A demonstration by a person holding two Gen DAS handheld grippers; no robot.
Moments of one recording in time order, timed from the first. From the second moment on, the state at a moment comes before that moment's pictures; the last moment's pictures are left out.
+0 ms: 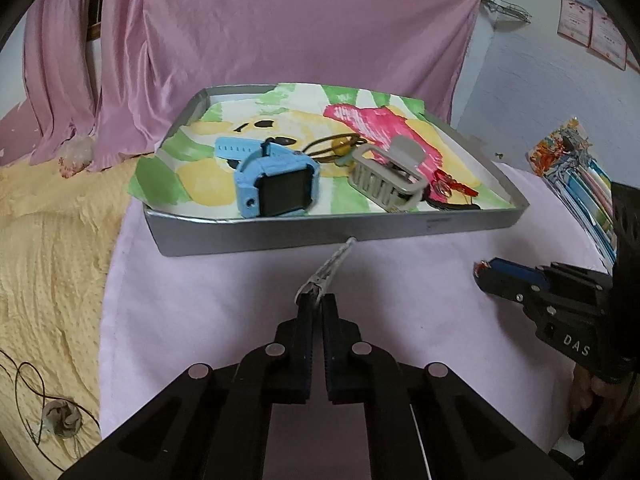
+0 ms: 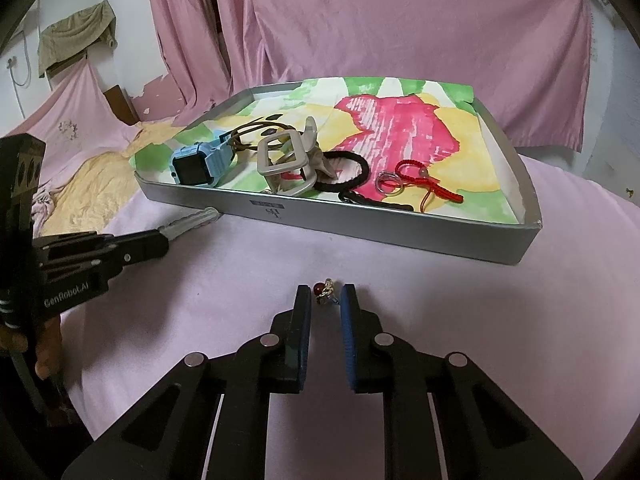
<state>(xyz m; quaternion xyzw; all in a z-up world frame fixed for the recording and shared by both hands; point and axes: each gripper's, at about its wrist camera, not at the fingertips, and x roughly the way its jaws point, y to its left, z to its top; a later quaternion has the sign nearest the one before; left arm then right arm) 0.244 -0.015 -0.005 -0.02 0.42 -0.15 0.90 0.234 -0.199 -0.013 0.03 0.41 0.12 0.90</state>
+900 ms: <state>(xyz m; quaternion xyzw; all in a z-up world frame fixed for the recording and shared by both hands) 0.190 -0.045 0.018 -0.01 0.31 -0.16 0.94 0.212 -0.213 -0.007 0.07 0.38 0.17 0.91</state>
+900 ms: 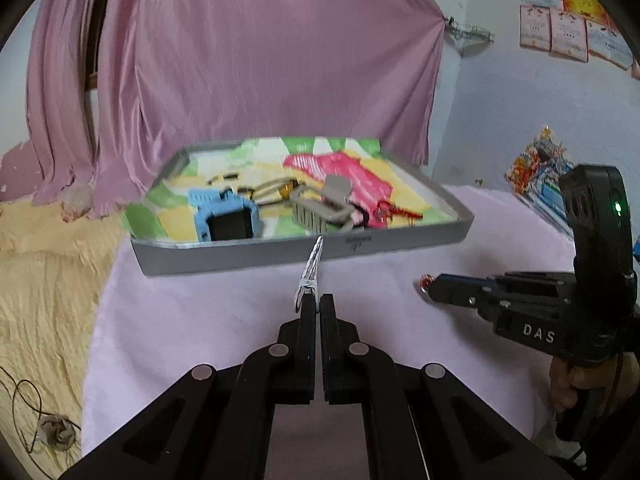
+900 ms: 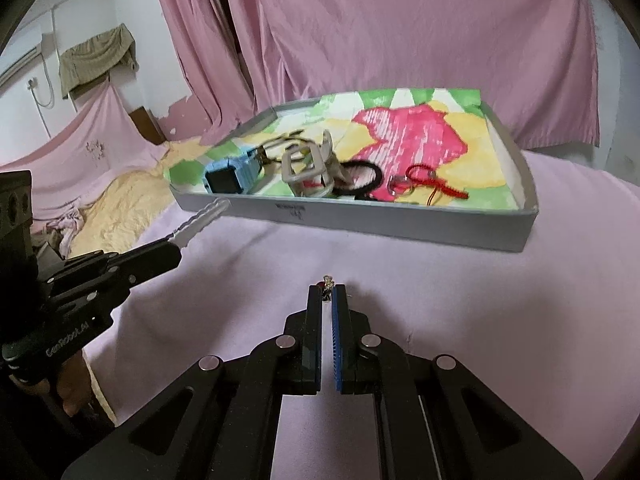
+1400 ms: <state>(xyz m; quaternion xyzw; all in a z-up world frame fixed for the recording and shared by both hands) 0.241 -0.058 0.035 -0.01 0.30 -0.14 0.94 0.237 -0.234 0.025 0.06 0.32 0.14 0.93</state>
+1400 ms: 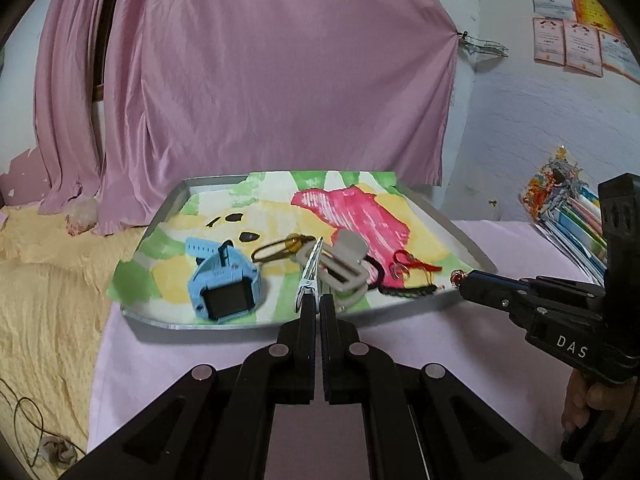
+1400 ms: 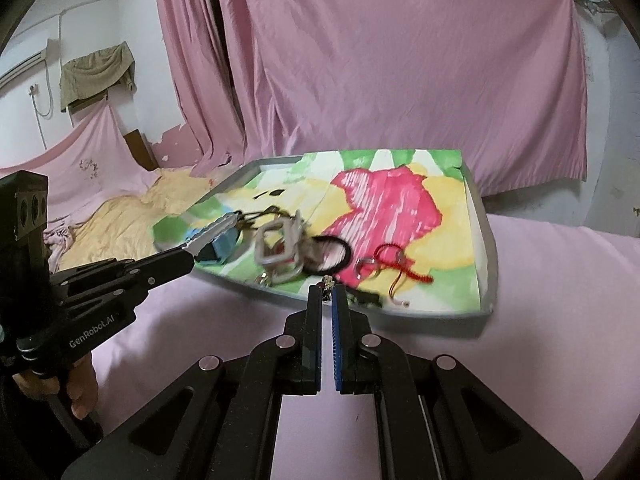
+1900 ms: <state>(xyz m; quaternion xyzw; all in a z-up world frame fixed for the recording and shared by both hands) 0.283 -0.062 0.017 -0.03 0.37 -0.13 0.92 0.282 -0.228 0.007 0.06 0.37 0.14 0.92</state>
